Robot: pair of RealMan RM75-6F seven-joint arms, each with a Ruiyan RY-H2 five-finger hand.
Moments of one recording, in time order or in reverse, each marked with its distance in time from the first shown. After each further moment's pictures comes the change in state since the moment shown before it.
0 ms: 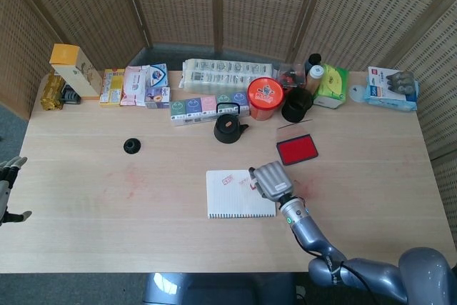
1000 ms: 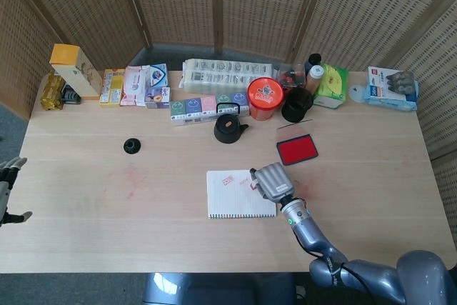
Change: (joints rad) left arm 0.006 0.003 0.002 -0.006 0.007 0.014 -0.004; right arm -0.023 -0.023 -0.013 0.054 -0.017 -0.025 0.017
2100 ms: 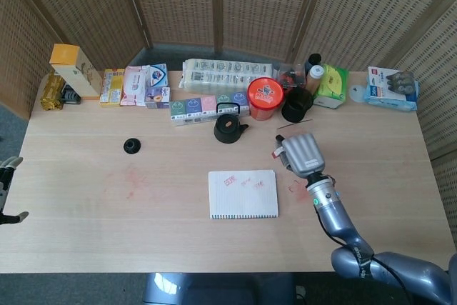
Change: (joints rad) left arm 0.012 0.024 0.002 0.000 0.027 0.010 -0.057; right arm -0.009 0.269 0.124 -0.245 0.043 0.133 -0.057
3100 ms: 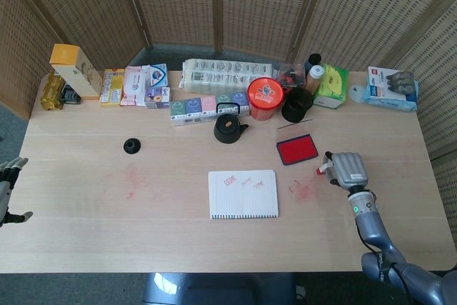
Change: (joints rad) left arm -0.019 -0.026 -0.003 -0.002 -0.041 -0.024 0.069; right arm -0.151 -0.091 -0.115 0.460 -0.075 -0.096 0.431
